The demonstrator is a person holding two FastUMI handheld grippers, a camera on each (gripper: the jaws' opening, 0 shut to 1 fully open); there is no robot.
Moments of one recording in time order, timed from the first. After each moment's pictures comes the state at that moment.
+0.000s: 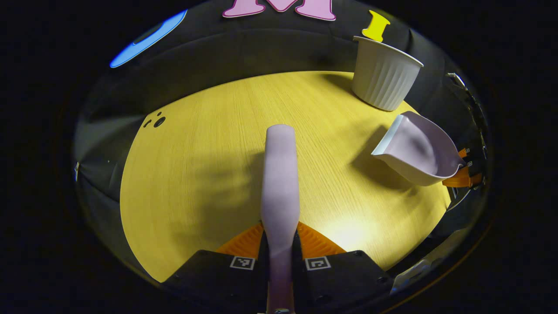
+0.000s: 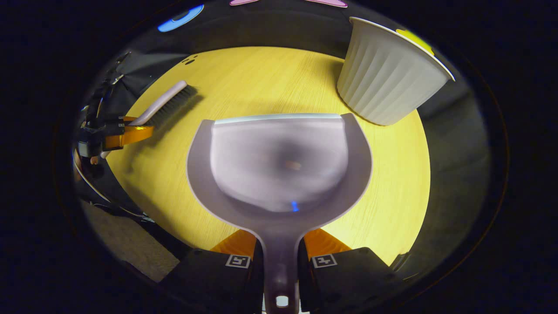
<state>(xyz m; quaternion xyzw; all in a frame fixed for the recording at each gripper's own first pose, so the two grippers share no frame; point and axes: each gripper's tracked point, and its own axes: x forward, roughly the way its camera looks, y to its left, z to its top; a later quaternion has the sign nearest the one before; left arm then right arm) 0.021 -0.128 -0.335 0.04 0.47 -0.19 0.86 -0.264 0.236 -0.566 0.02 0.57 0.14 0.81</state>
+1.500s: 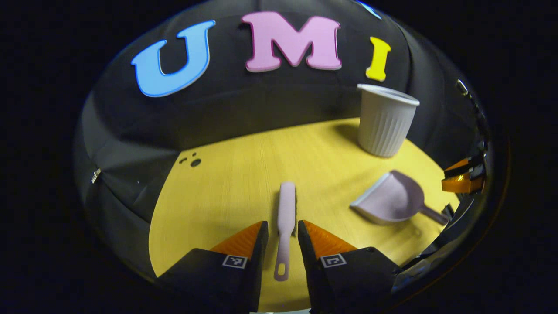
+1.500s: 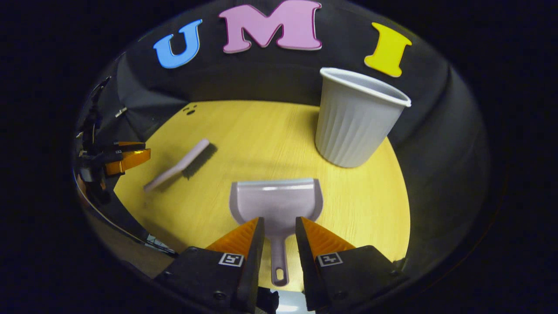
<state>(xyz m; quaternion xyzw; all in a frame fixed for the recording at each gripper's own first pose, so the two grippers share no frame) 0.037 -0.110 -0.183 0.00 0.27 -0.13 0.95 -0.219 0.211 -0.444 0.07 0.36 0.10 0.93</state>
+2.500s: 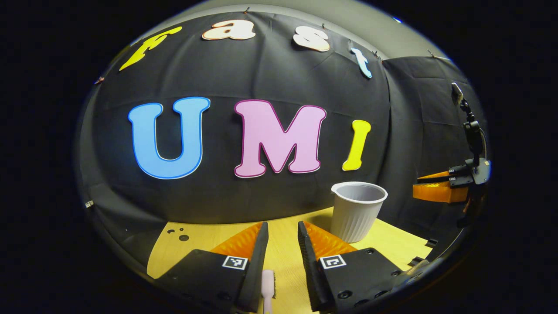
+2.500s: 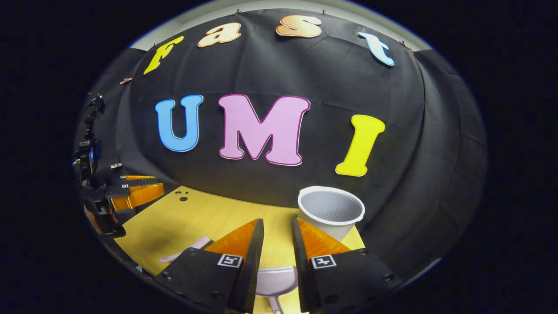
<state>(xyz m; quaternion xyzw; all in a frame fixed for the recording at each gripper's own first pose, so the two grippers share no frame) 0.065 -0.123 0.000 -0.05 0.06 -0.19 0.98 -0.177 0.185 -0.232 0.06 0.11 0.01 0.99</state>
